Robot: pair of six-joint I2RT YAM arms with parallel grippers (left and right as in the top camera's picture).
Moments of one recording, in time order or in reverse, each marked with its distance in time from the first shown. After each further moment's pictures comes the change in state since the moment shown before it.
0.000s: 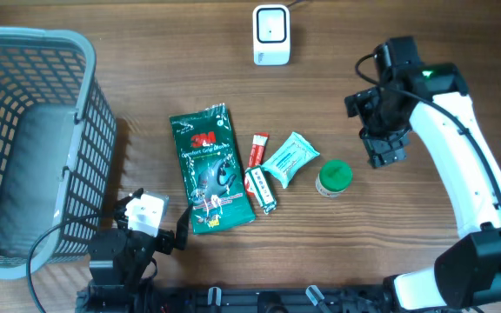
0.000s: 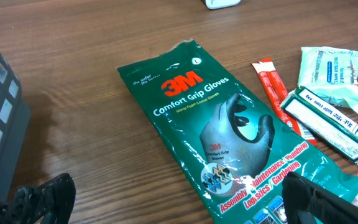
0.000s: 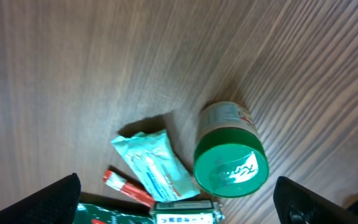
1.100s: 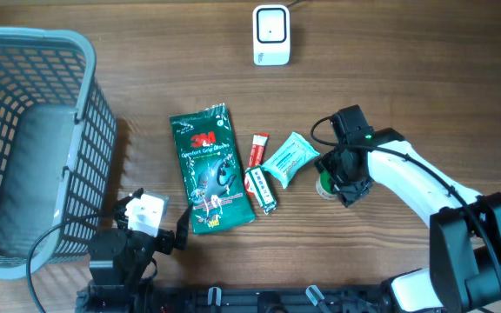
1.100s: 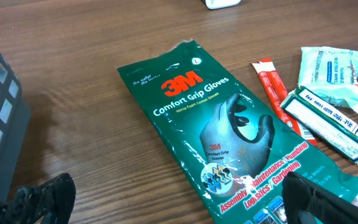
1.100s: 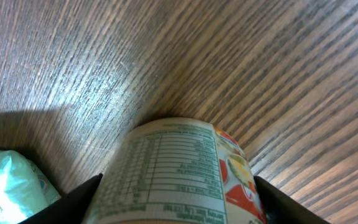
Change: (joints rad) left arm 0.000 0.000 0.000 0.000 0.000 0.000; right arm 0.142 0.002 -0.560 0.513 -0.036 -0.101
